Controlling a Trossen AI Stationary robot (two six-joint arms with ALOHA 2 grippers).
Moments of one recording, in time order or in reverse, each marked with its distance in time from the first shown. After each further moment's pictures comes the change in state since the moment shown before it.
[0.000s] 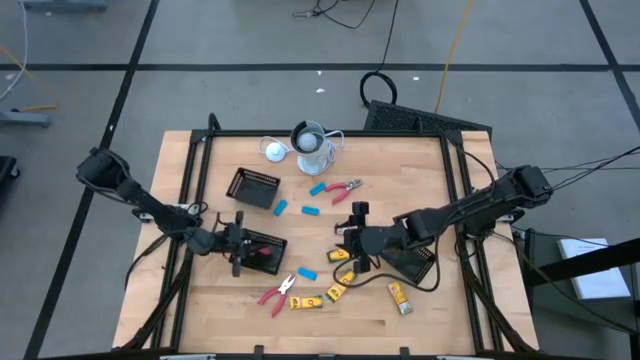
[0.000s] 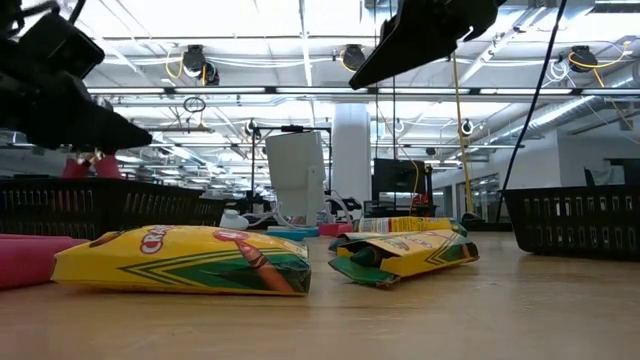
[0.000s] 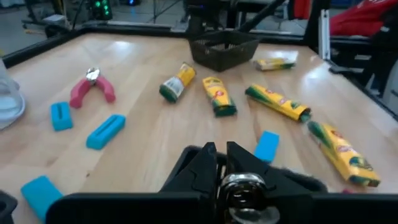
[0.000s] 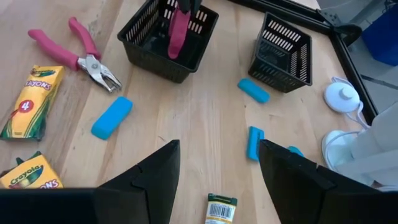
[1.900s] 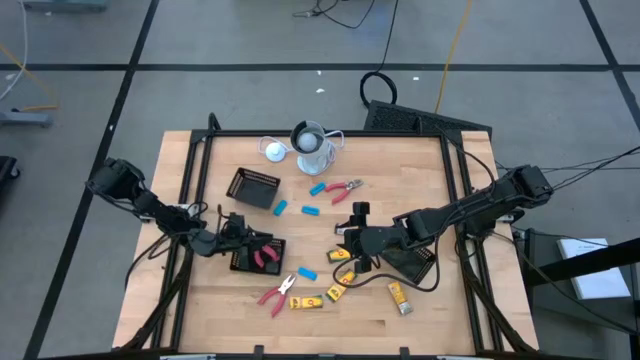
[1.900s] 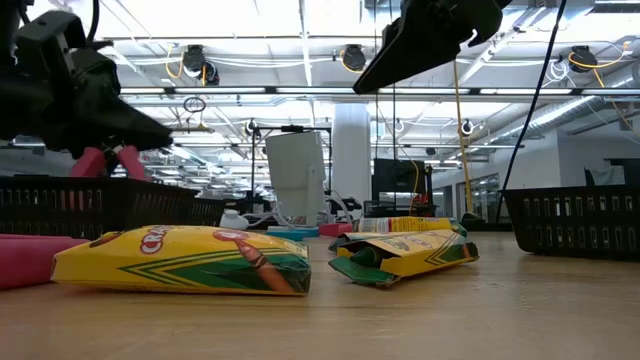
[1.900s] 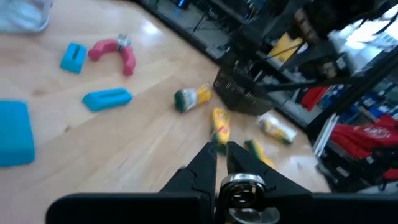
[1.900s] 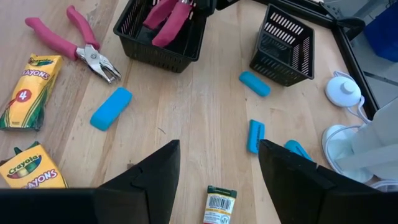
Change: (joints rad) left arm 0.013 0.252 0.002 0.317 -0.128 -0.530; right arm 0.000 0.000 0.000 -0.029 -0.001 0.000
